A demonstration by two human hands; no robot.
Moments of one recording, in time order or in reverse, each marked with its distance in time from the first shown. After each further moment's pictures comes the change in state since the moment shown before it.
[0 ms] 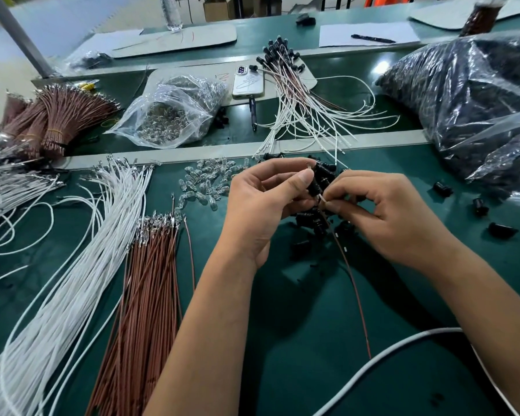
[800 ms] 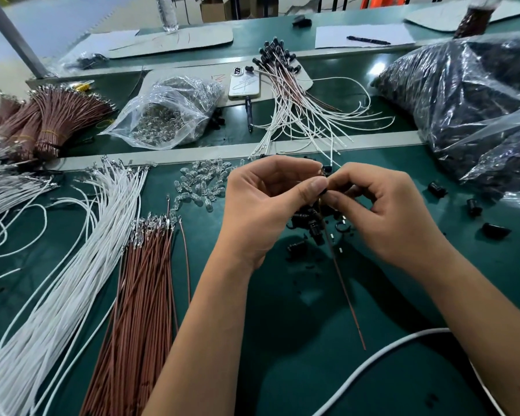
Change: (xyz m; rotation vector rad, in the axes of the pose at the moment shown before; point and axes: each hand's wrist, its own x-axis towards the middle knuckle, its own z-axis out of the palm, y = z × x) left_hand -0.004 0.000 0.004 0.047 -0.086 0.217; right_hand -0.001 -0.010 0.003 0.077 0.141 0.052
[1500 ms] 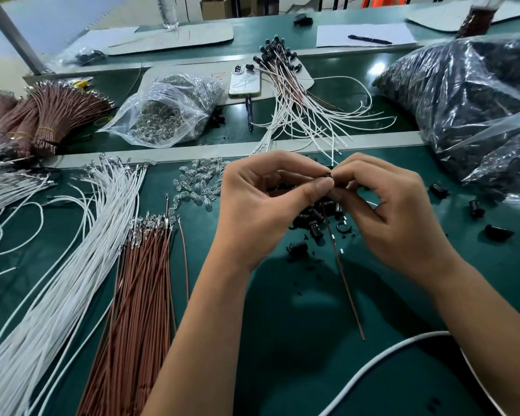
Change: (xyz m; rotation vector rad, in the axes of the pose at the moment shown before) left_hand -0.001 0.013 0.003 0.079 -0.066 0.171; right_hand 0.002 -0.001 0.000 -0.090 0.035 -0.187
